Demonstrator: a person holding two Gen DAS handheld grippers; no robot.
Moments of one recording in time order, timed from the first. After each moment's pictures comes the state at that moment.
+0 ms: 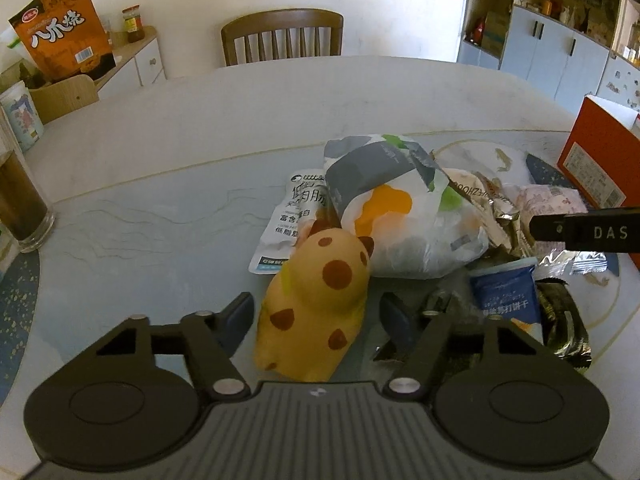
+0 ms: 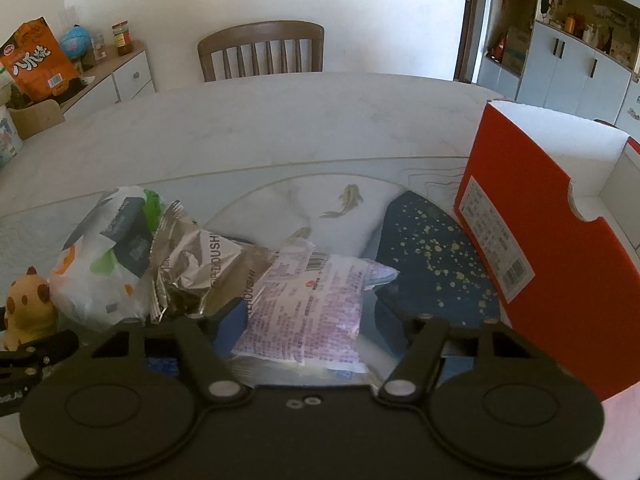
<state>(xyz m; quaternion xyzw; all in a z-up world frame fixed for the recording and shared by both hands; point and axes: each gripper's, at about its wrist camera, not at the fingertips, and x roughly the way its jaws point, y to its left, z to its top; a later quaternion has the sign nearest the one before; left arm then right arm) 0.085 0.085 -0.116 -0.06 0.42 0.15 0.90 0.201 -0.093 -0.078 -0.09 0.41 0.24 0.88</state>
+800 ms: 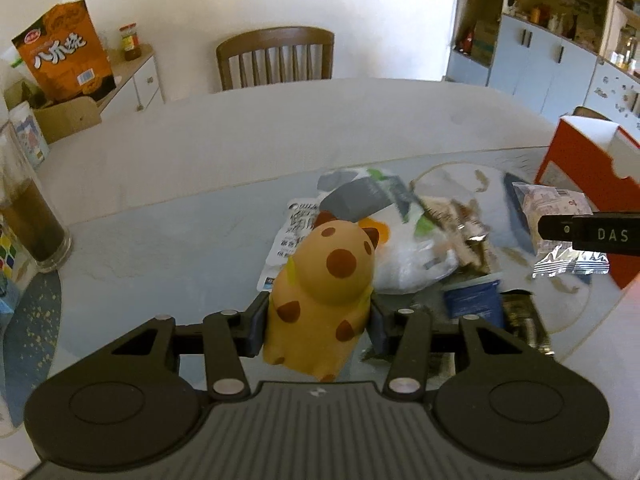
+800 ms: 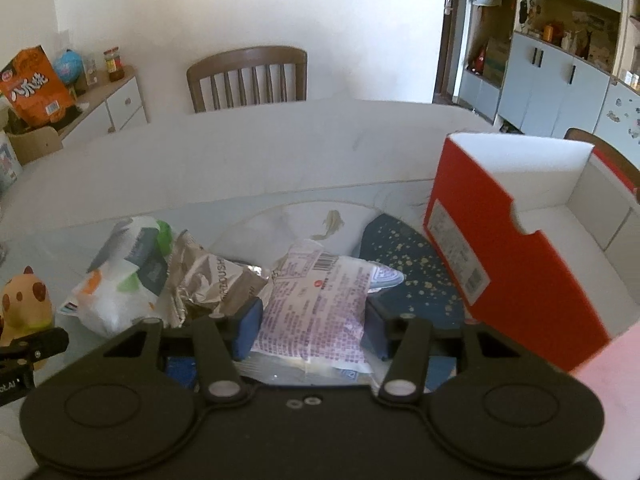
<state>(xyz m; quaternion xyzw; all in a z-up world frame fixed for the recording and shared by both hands) 0.067 0.079 -0.074 -0.06 0.40 0.13 0.91 0.178 -0.109 -0.042 -0.08 0.38 0.22 0.90</state>
